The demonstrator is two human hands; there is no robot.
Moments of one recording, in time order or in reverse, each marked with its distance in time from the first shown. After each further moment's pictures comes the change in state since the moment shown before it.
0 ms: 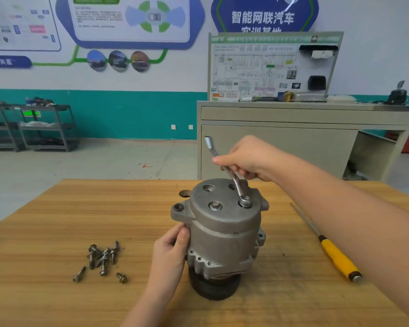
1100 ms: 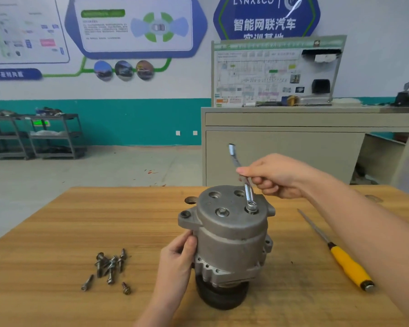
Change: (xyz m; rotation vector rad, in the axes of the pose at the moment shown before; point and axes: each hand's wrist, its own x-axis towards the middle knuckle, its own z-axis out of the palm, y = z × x) left_hand 0.004 -0.007 -0.005 0.036 -0.026 0.005; right_hand 0.002 0.040 -0.024 0.329 -0.193 0.042
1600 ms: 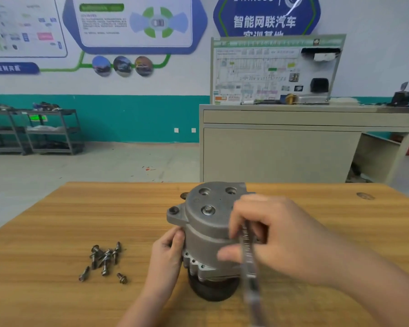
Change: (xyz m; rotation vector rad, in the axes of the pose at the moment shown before) left_hand 0.001 -0.009 -0.006 0.093 0.041 -0.033; right_hand -0.120 0.024 0.053 -0.698 0.049 -0.745
